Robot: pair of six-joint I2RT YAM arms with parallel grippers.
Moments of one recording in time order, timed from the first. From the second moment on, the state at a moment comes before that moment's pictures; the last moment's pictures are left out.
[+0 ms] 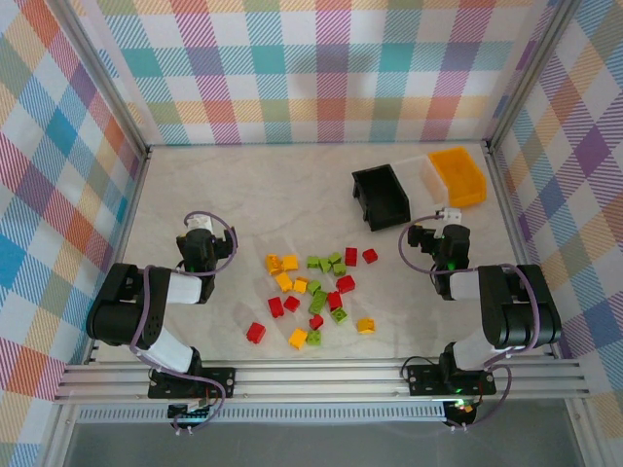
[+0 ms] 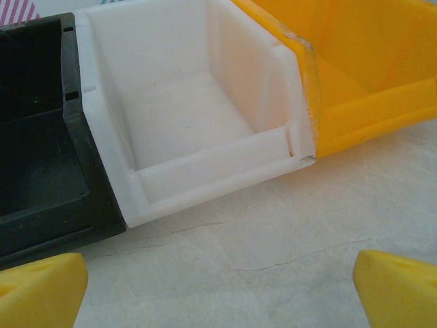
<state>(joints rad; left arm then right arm) -0.11 1.57 0.39 0.74 -0.28 -0.13 0.03 1.53 0.38 0.75 0.08 0.08</state>
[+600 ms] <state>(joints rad) -0.11 1.46 0.49 0.51 -0.33 -0.14 0.03 1.51 0.38 0.74 0.07 0.08</state>
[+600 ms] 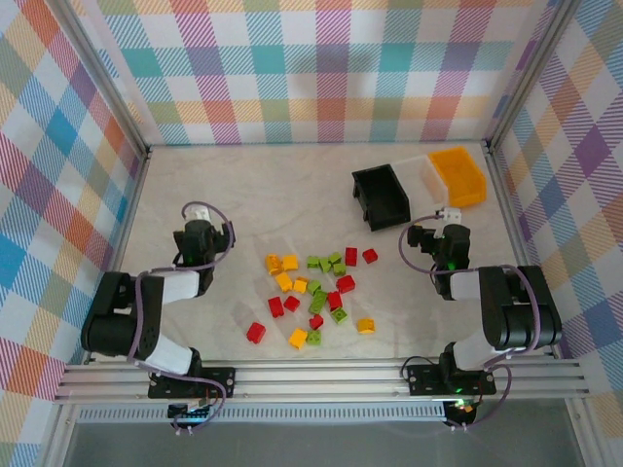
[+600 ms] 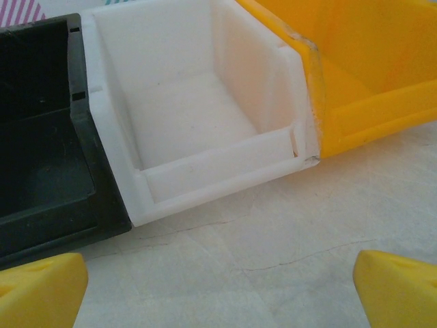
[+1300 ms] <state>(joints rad) -0.10 1.08 0.78 -0.13 -0.33 -0.86 0.04 1.30 0.74 0.02 0.01 0.61</state>
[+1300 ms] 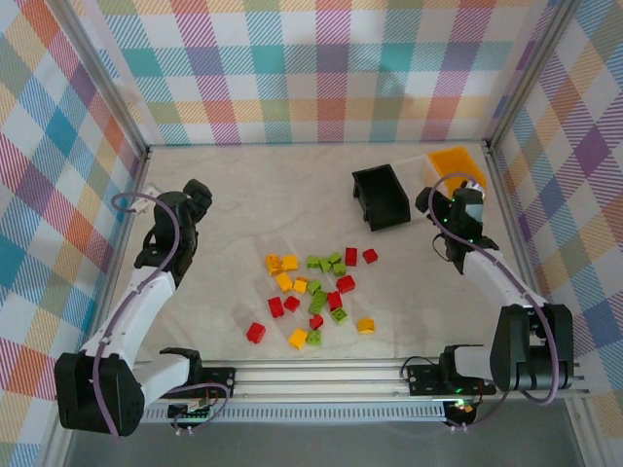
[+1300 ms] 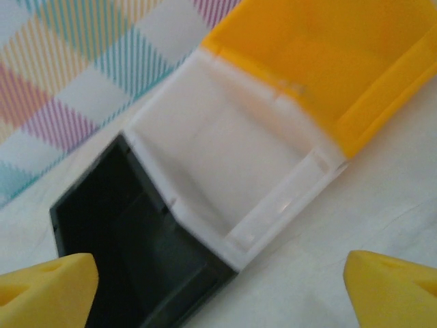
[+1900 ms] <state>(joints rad) -0.38 1.03 0.73 -0.30 -0.06 -0.83 0.12 1.93 1.39 -0.36 -0.07 0.31</state>
